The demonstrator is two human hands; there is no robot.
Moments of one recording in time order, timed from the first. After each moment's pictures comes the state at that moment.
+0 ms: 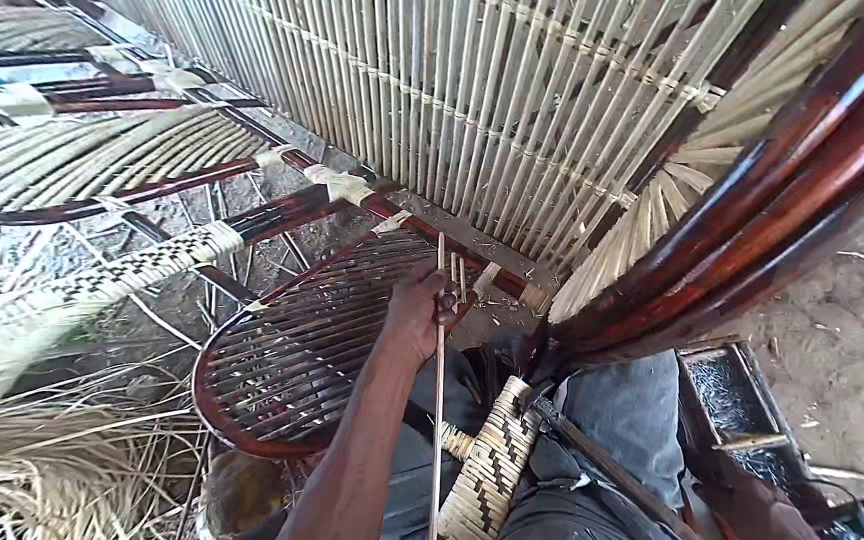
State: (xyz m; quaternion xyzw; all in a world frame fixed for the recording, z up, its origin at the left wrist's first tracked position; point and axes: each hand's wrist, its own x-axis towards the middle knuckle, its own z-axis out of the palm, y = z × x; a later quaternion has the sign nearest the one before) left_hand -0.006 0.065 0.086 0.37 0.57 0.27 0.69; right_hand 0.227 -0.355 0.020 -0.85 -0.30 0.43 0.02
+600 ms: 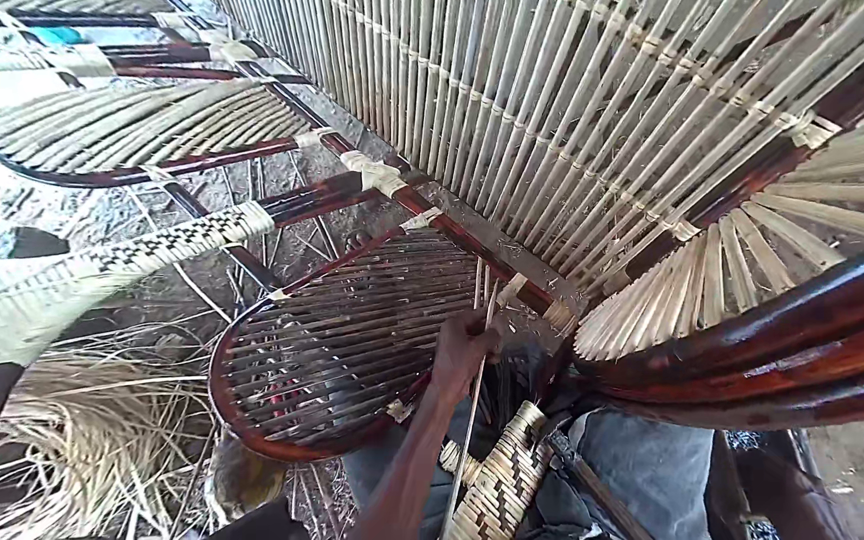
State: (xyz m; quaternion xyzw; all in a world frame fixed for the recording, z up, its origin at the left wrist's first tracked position) left_hand -0.016 0.030 0.033 0.50 0.61 0.16 0.59; right_hand 0.311 -0.325 -0.044 -0.87 -0.37 0.32 0.04
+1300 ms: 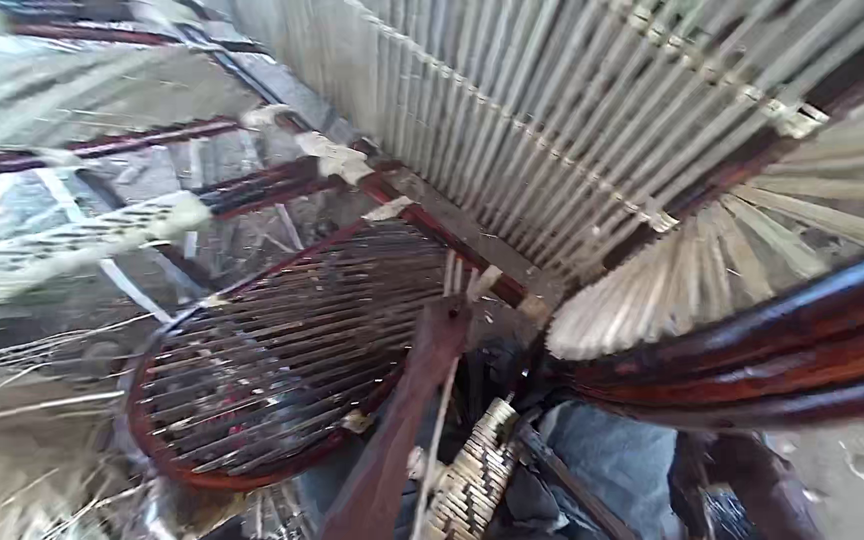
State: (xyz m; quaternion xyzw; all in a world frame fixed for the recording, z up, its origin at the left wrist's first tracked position) left_hand 0.008 0.052 0.027 0.60 0.62 0.05 0.50; right_hand 0.312 -0.324 -0.028 -0.88 -0.35 0.30 0.10
